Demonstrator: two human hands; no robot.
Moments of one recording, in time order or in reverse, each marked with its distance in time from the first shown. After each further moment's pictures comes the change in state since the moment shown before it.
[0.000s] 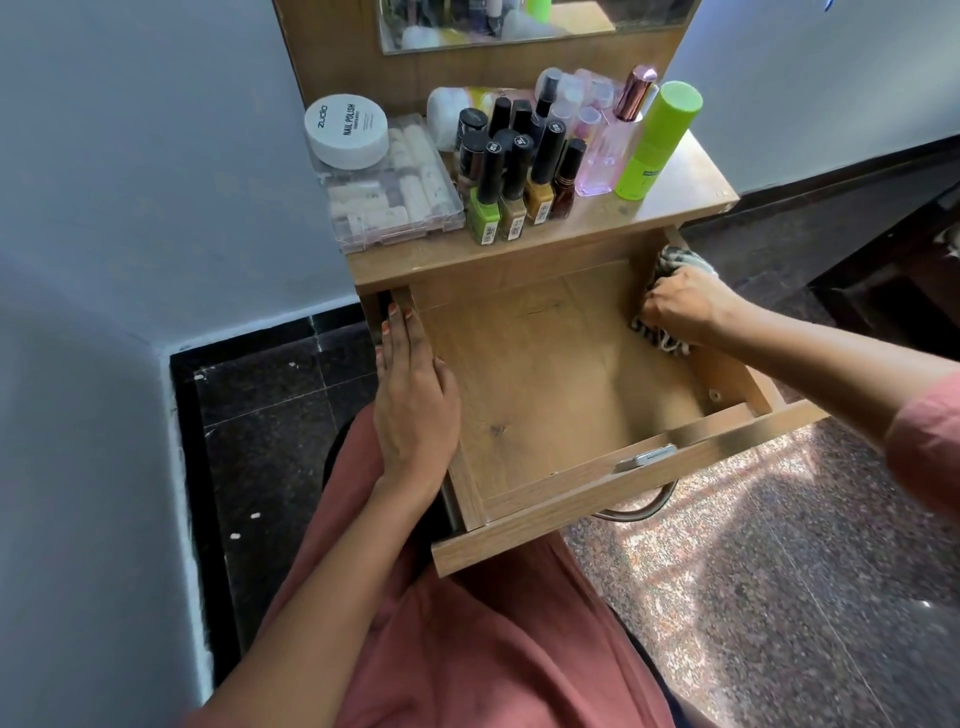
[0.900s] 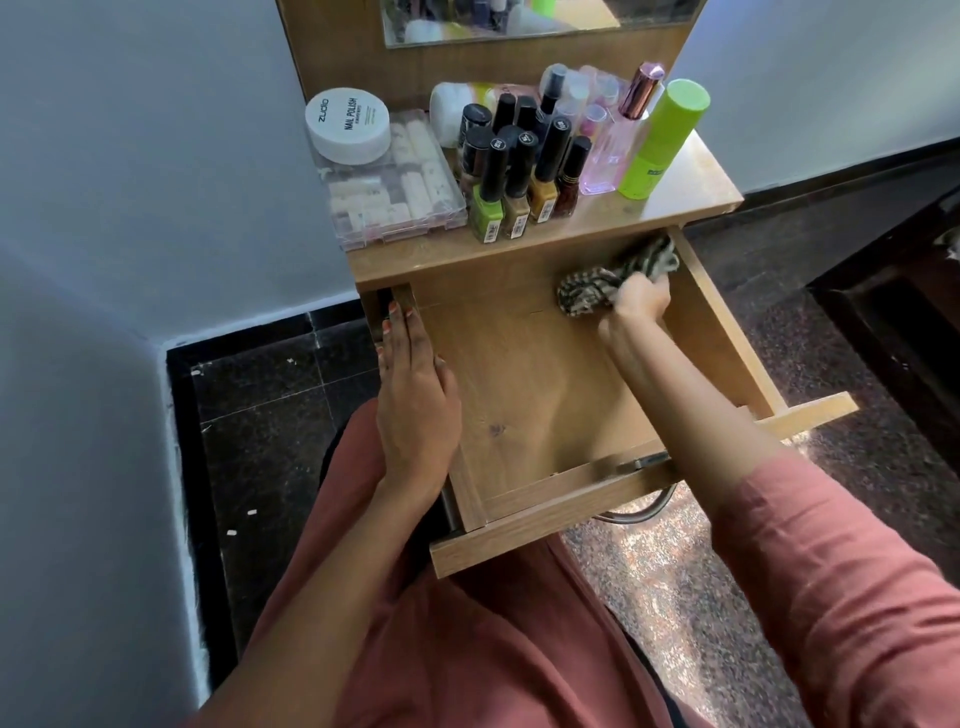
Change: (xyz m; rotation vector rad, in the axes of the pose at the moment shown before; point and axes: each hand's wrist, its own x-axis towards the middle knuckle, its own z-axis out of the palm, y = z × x) left_hand 0.000 0.000 0.001 -0.058 0.003 -0.001; right_hand 0.047 -0.075 -0.034 2.266 0.840 1.310
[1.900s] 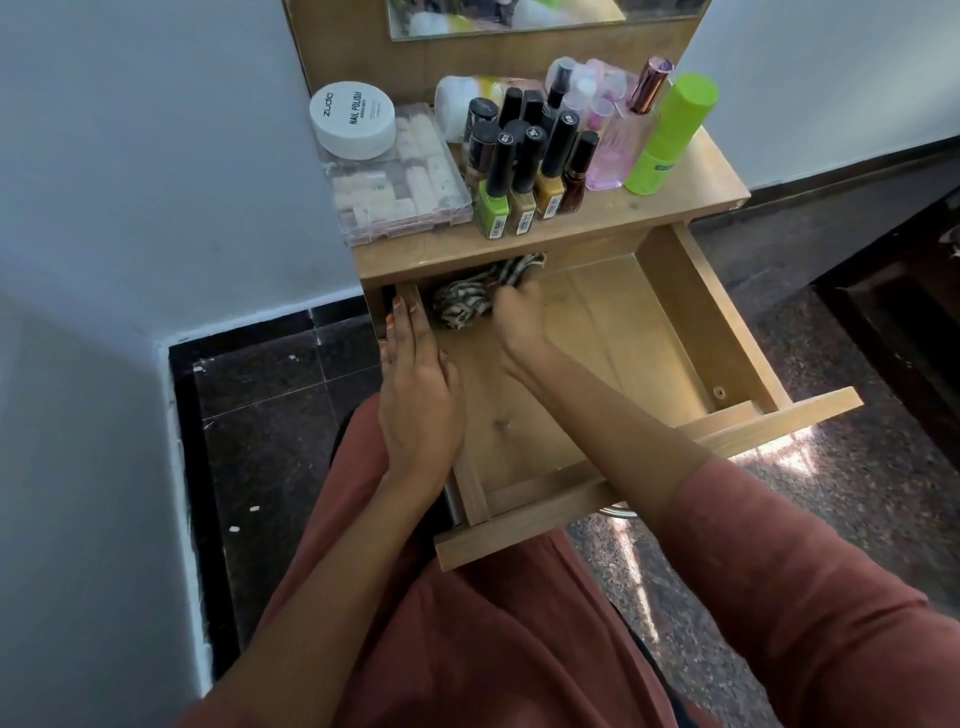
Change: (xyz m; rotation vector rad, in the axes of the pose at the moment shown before) left_hand 0.004 -0.004 0.000 0.002 0.025 0.029; right_hand -0.073 0.058 0.044 -0.287 -0.579 -0.045
